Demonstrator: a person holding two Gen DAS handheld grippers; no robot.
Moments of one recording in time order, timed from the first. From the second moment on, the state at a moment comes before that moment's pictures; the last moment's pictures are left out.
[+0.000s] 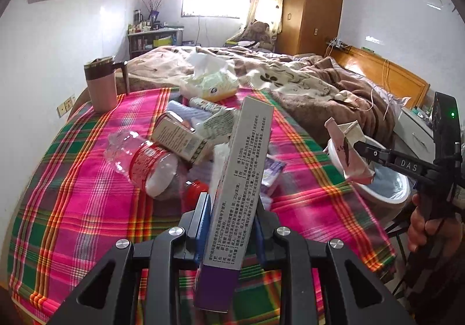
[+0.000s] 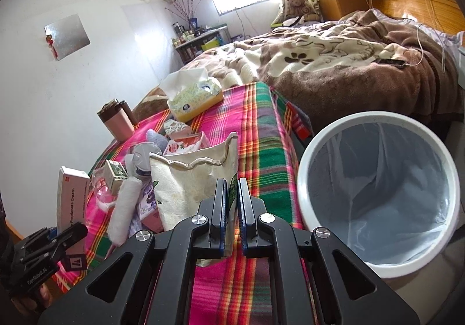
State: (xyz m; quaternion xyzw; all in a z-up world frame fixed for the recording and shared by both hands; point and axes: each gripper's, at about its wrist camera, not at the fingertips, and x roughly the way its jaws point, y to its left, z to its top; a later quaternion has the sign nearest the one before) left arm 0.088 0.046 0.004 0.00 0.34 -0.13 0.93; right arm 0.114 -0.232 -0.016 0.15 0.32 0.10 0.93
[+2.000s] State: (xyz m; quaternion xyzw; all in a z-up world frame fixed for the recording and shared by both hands) left arm 0.149 -0.202 -0.012 0.02 0.37 -0.29 0.88; right arm 0.104 -0.381 -0.033 0.11 0.34 -0.11 0.93
